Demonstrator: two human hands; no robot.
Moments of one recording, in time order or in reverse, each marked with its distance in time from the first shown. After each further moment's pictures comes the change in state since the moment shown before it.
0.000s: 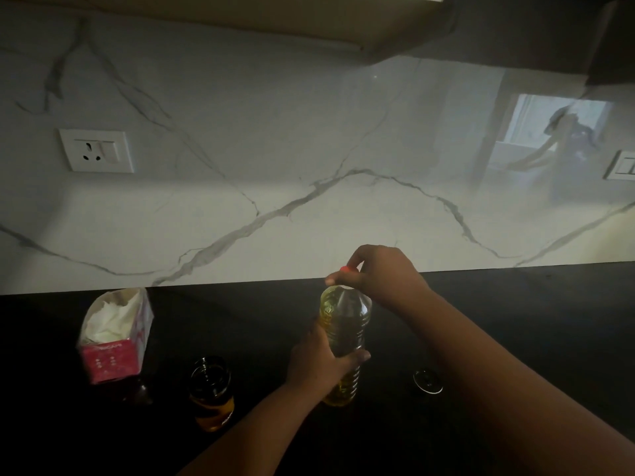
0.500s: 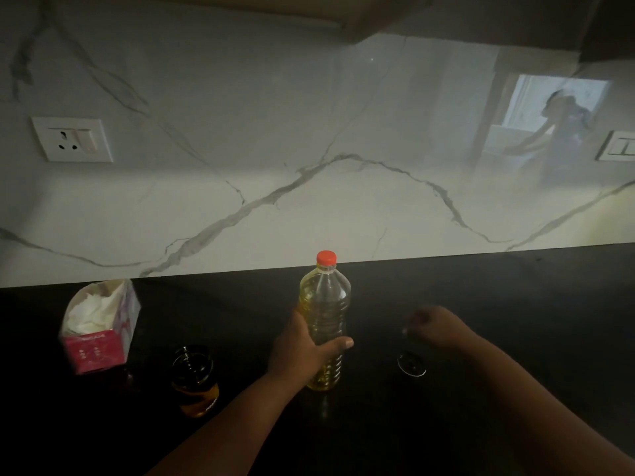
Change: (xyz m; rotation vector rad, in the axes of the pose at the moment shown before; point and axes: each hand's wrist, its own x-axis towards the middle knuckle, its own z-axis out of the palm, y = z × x) left_hand 0.002 -0.017 0.012 -0.136 0.074 0.054; right_hand -0.055 0.165 0.019 0.120 -0.321 0.417
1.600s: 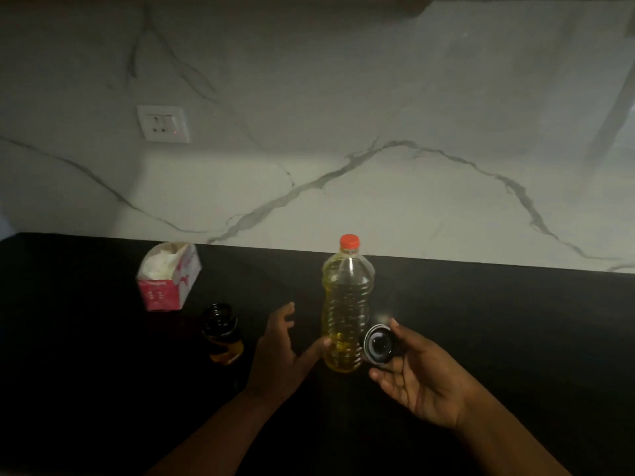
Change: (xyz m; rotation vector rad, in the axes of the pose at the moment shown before) left_hand -0.055 -0.033 0.006 0.066 0.417 0.072; right_hand -0.056 -0.023 0.035 1.296 -0.808 0.280
